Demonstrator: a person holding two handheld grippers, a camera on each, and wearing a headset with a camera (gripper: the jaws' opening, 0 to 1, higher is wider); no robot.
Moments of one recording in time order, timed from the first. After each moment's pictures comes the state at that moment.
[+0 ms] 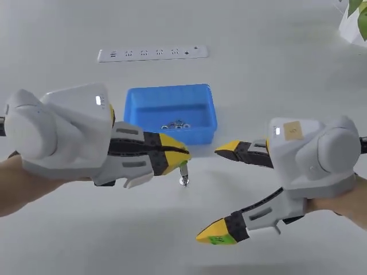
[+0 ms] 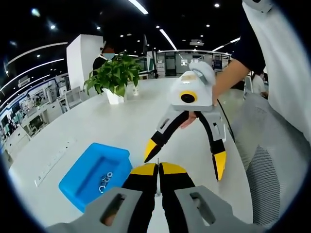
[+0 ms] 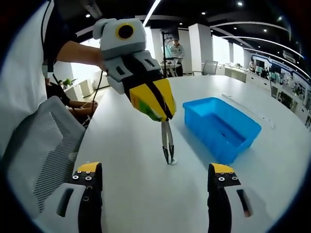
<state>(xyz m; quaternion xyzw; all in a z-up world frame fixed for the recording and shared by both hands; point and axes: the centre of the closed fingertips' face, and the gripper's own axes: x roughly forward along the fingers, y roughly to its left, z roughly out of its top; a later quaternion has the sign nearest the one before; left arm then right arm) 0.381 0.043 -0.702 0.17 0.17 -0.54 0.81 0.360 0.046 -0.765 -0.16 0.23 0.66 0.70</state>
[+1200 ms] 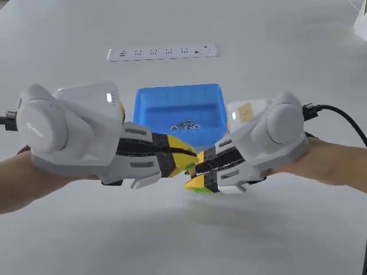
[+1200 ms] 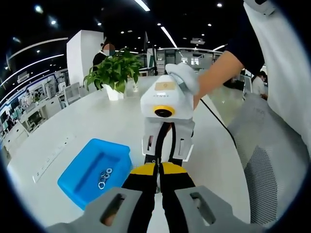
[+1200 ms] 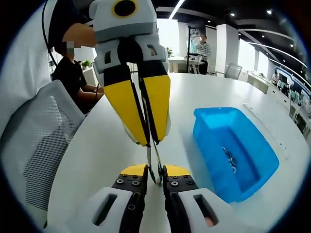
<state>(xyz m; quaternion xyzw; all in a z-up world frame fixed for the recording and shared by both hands) 0.381 0.048 -0.705 0.16 0.19 -0.54 0.80 0.376 0.084 -0.781 -0.23 0.22 0.72 0.62</state>
